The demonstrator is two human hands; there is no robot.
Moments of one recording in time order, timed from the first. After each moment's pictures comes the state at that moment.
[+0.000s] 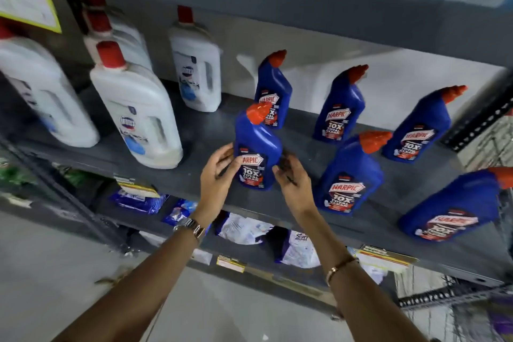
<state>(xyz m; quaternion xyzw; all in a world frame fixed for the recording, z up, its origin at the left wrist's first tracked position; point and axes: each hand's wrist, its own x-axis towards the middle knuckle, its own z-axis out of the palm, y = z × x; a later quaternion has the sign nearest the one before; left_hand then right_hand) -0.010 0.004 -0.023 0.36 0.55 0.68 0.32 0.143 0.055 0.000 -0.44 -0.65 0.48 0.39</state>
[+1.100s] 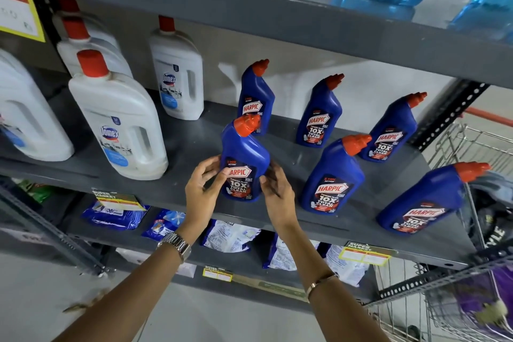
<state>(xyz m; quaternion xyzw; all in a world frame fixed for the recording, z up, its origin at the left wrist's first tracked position) -0.015 -0.009 -0.024 0.39 0.58 0.65 0.29 0.130 0.033 -0.009 -0.45 -0.61 0.48 0.43</state>
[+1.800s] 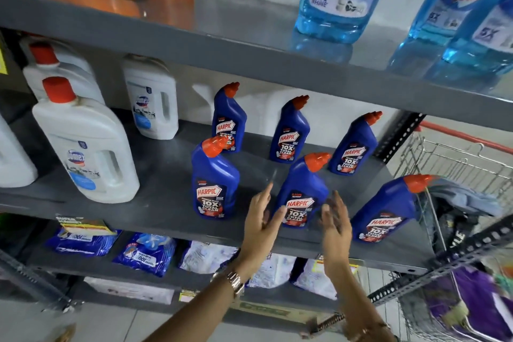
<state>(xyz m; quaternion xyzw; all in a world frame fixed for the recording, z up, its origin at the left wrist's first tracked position) 0.127 0.001 -0.008 0.48 0.48 0.62 0.40 0.267 0.033 0.002 -0.55 -0.45 0.41 0.57</state>
